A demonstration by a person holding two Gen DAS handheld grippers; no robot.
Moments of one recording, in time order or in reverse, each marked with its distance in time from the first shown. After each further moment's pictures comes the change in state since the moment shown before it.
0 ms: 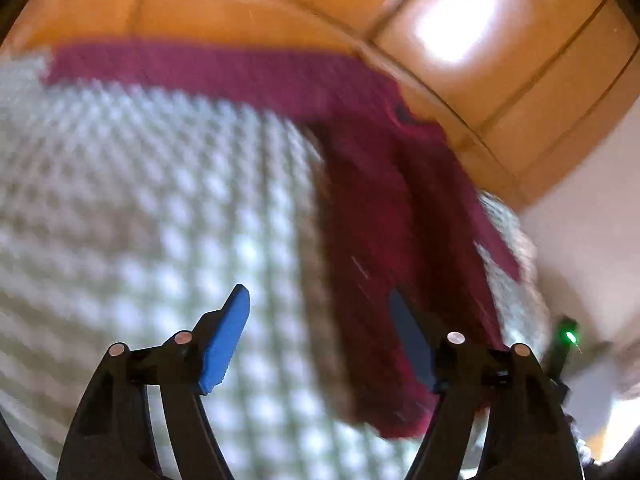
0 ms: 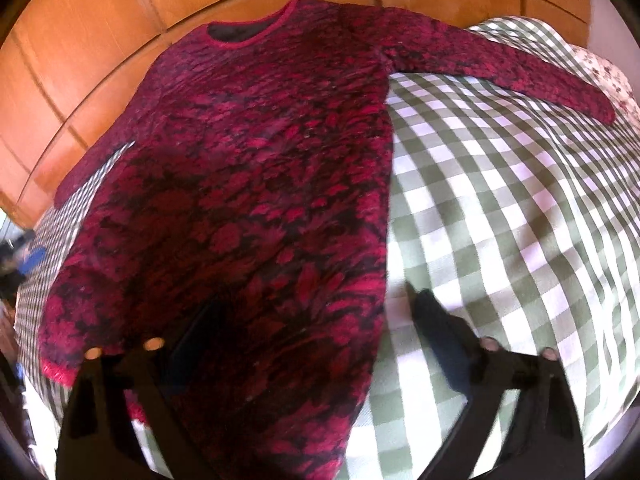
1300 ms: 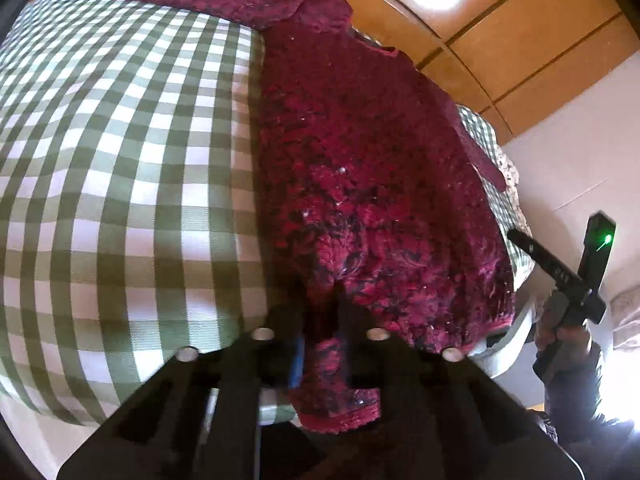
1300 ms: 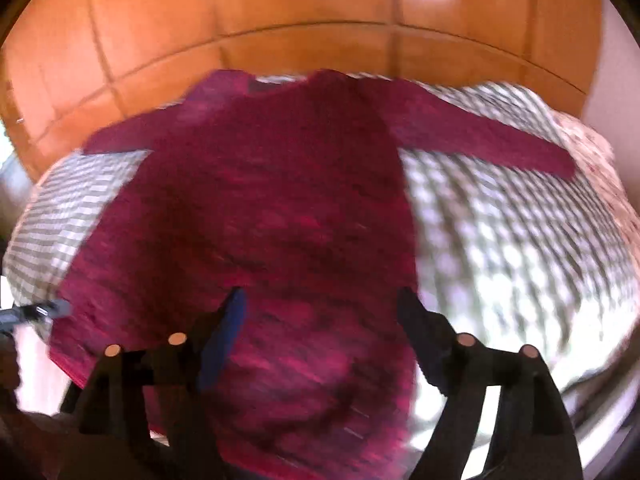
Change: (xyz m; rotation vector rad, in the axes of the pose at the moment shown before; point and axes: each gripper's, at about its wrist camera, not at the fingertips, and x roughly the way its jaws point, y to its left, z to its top) left arm -0.031 -0.045 -0.134 0.020 0.170 0.021; right arm -0.094 0.028 -0.048 -0.225 -0.104 -0.019
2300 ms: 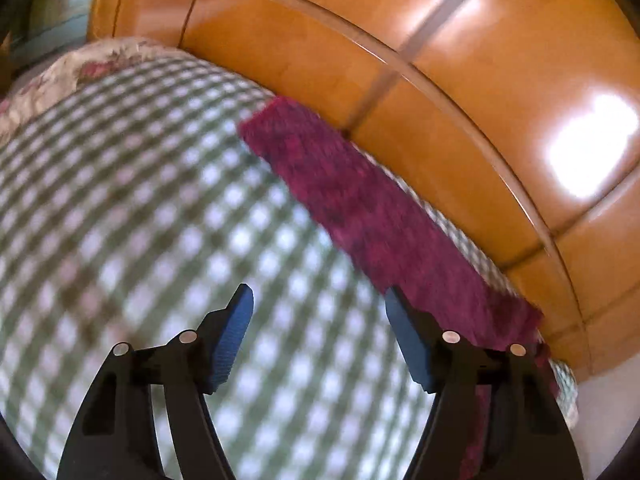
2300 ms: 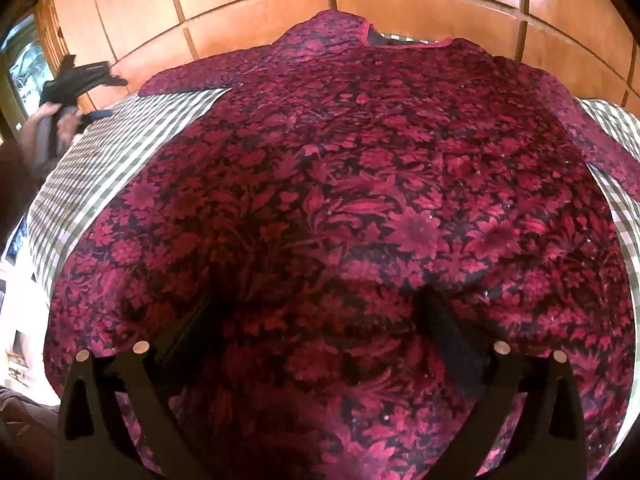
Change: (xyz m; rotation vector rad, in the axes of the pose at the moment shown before) left arm -0.080 0.220 0.254 -0.464 -0.463 0.360; right arm 0.092 0.084 -0.005 -0.139 0.083 0.148
